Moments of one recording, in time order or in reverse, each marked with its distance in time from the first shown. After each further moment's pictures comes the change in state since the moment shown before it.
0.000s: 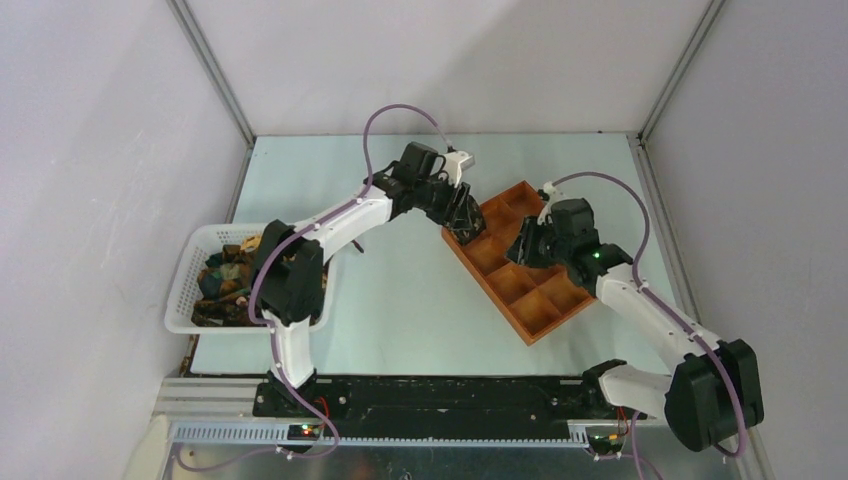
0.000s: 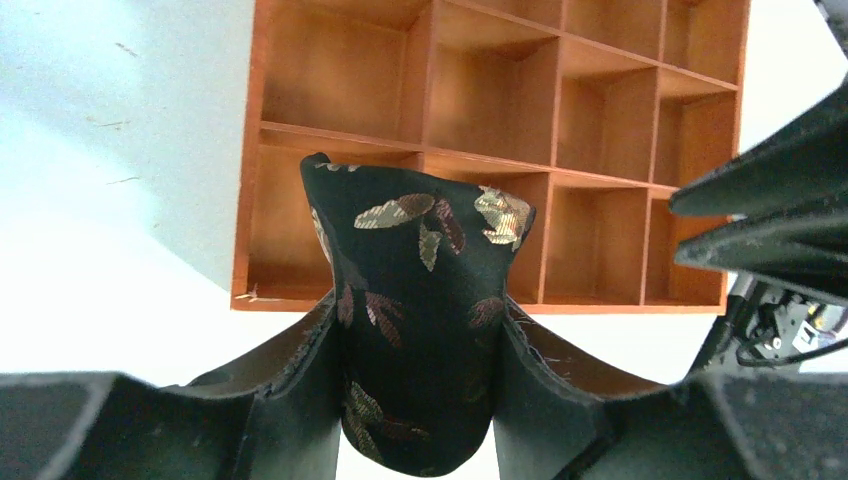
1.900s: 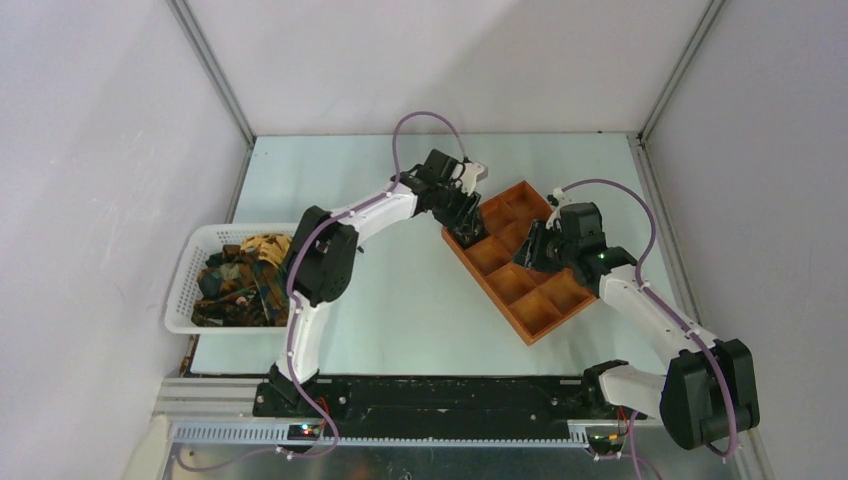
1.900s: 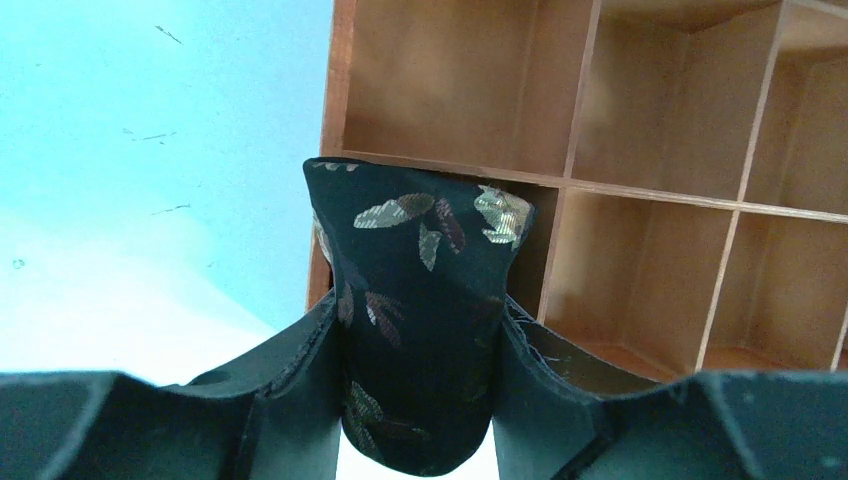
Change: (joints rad) left arm -0.026 0.243 0.183 -0.077 -0.117 0.105; right arm -0.093 -0.008 -0.044 -0.007 -0.065 0.023
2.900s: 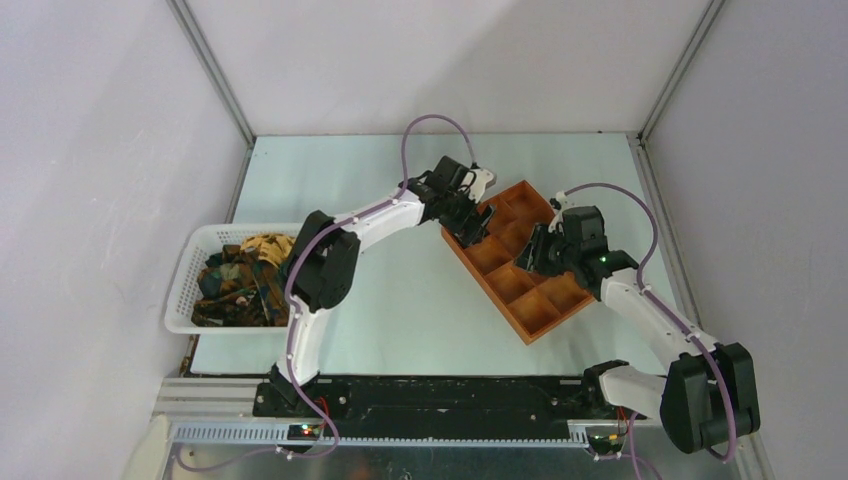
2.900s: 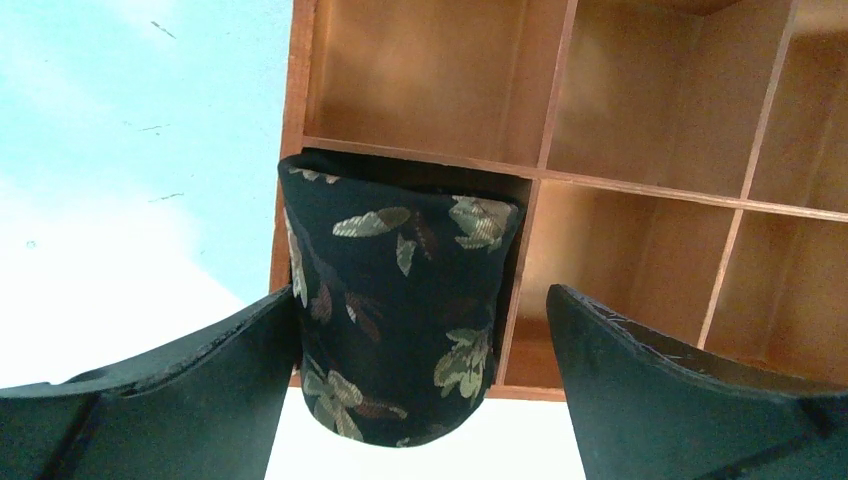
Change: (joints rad) left arm -0.061 -0.029 -0.039 0.018 -0.139 0.011; right arm -0.013 -0.016 -0.028 0.000 0.000 0.000
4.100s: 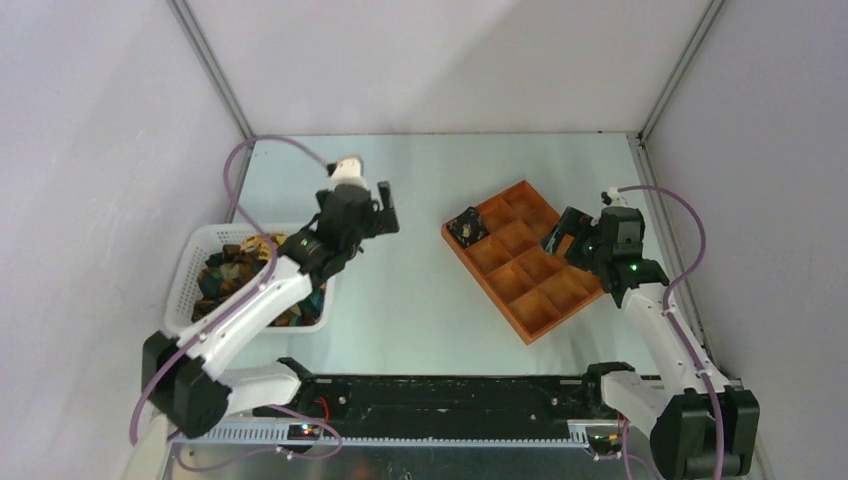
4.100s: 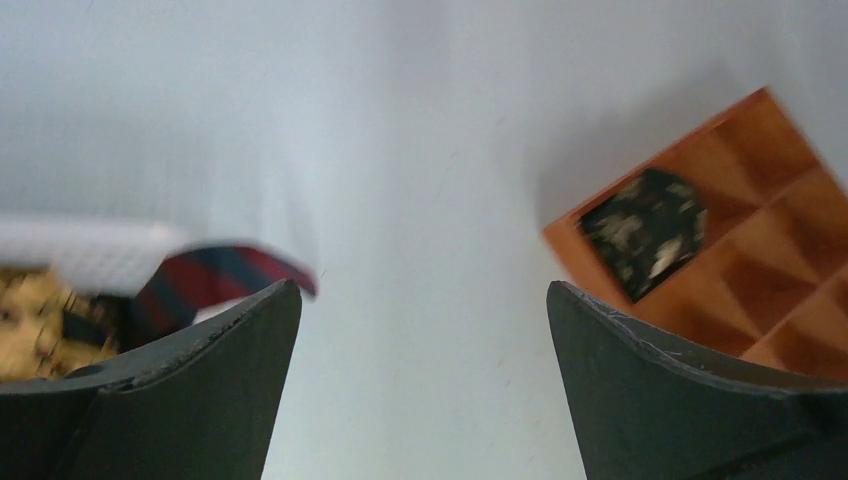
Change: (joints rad) left arm 0.070 -0.877 -0.599 0.100 -0.637 -0.468; right arm -0.203 -0.139 -0.001 -0.040 0.103 0.040
